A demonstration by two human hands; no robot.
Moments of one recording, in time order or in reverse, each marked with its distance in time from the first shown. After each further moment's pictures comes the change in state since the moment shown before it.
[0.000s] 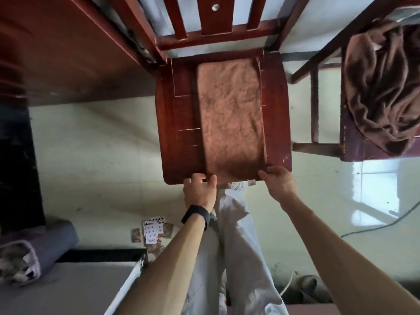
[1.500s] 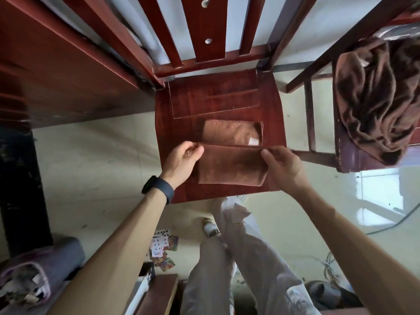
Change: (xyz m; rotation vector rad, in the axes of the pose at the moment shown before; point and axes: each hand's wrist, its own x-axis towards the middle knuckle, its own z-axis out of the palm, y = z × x) left_hand 0.066 0.102 -0.110 -0.173 -0.344 0.344; right_hand -0.003 -0.081 -0.050 -0.015 0.018 -0.393
